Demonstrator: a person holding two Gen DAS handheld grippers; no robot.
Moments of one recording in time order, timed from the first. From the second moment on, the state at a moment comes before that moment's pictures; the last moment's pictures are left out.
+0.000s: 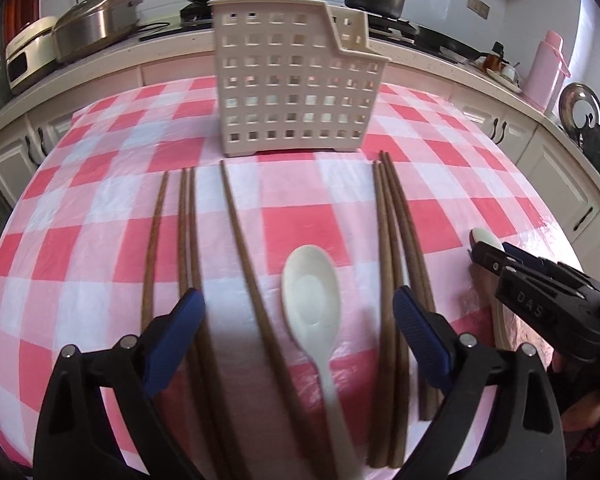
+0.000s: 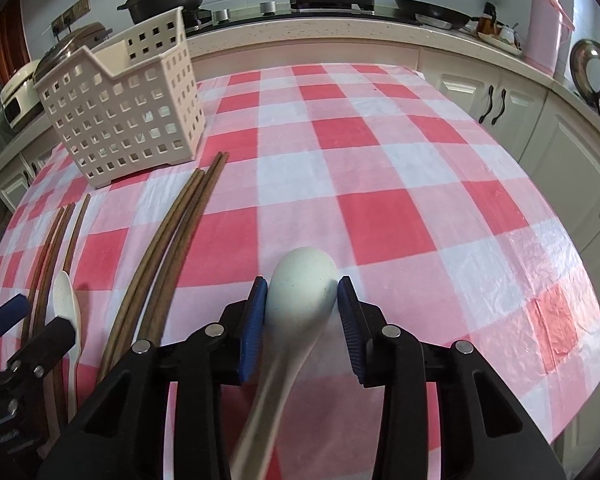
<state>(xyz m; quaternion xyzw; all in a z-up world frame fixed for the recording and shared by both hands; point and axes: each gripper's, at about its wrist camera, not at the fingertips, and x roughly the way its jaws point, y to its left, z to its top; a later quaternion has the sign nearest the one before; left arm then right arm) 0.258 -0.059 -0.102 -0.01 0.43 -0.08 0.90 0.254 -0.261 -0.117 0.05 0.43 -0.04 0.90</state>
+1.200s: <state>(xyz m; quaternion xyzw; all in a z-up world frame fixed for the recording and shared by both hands) 0.274 -0.075 -0.109 0.02 0.42 -0.08 0.90 0.244 -0.269 -0.118 0.05 0.42 -0.04 0.90</state>
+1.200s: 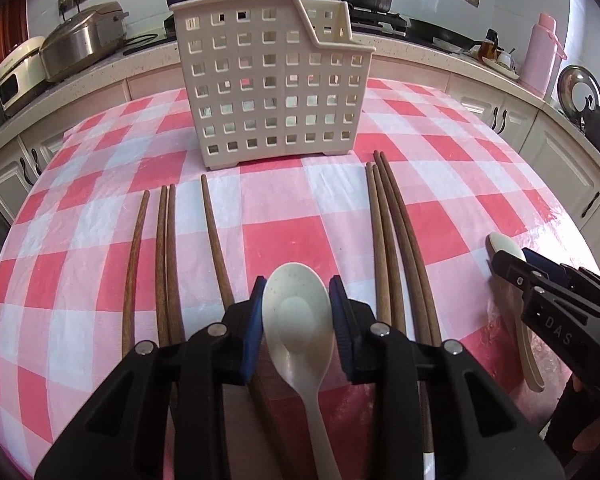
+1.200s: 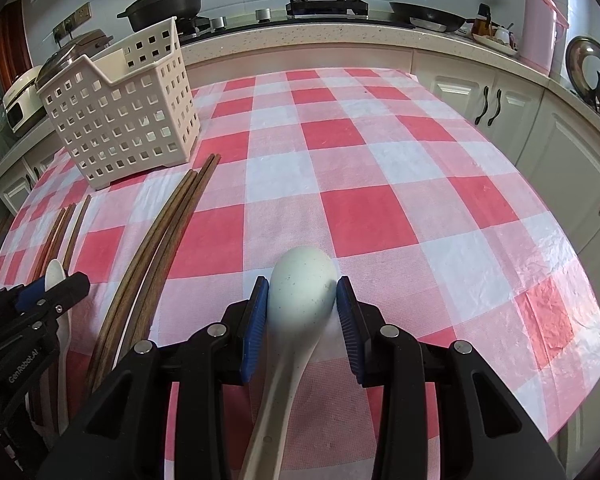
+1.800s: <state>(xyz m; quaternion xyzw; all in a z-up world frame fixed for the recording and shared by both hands) 0.233 -0.053 -0.060 0.00 0.33 -0.11 0.94 0.212 -0.252 -0.067 0.04 0.32 0.00 0.95</state>
